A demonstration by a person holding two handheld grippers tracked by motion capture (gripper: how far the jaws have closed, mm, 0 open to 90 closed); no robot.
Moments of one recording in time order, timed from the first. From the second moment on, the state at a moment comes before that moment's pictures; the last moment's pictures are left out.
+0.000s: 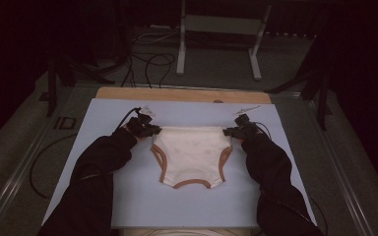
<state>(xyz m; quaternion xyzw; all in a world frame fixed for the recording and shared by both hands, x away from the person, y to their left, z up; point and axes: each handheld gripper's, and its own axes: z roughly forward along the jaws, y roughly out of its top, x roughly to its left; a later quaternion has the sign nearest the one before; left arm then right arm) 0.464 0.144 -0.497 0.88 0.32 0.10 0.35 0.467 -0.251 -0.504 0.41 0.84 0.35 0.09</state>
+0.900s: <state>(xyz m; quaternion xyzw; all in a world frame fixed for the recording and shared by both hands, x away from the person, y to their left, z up) 0.455 0.152 -0.494 0.87 0.33 0.06 0.36 0.454 -0.257 -0.494 0.43 0.81 0.39 0.08</state>
